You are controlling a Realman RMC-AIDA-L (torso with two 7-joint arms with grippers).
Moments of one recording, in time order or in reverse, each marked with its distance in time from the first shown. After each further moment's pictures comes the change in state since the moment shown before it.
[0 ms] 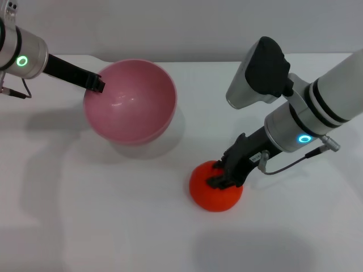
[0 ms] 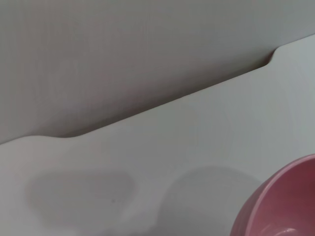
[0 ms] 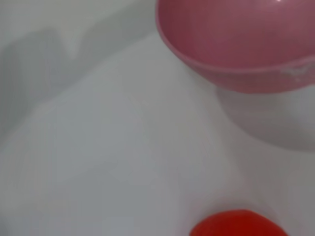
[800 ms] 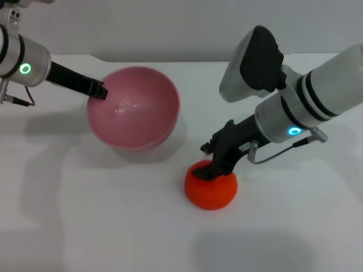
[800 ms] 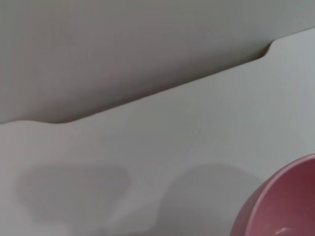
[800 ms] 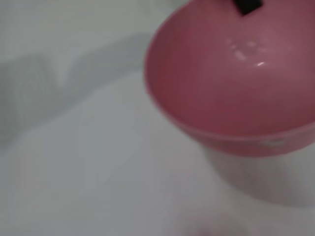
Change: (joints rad) left arm 0.015 -0.017 0.000 0.000 -0.002 0.008 -0.013; right arm 0.006 0.009 0.003 0.000 0.029 0.078 -0.077
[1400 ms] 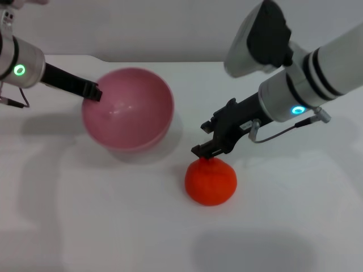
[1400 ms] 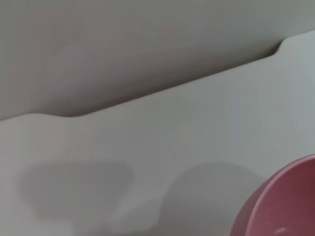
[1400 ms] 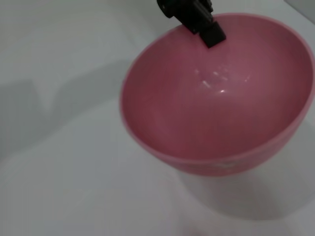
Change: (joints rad) left arm 0.003 0.014 -0.004 -0.015 0.000 -0.006 0.001; right arm 0.028 0.000 0.090 -0.024 -0.031 -0.022 -0.009
